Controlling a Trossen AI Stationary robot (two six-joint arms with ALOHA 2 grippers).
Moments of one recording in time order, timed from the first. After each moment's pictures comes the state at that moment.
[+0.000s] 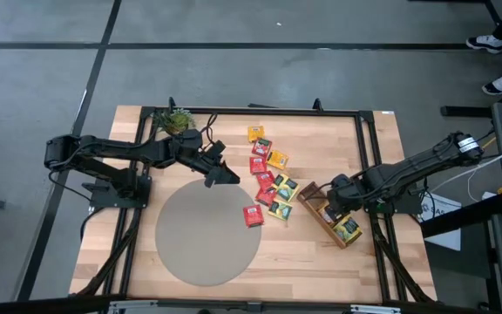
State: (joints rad) left arm 0.20 1.24 0.68 0.28 0.49 -0.80; right arm 0.34 1.10 0.75 -1.09 -0.05 1.35
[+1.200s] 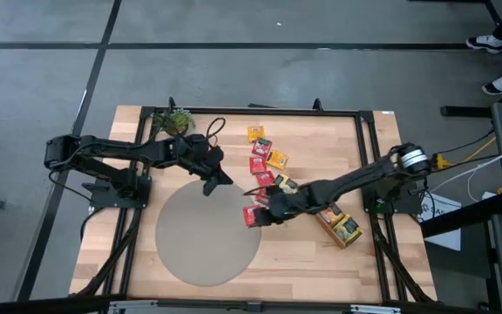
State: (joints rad) left arm 0.20 1.24 0.67 -0.01 0.38 -0.43; right arm 0.26 1.74 1.07 -0.12 0.03 1.46
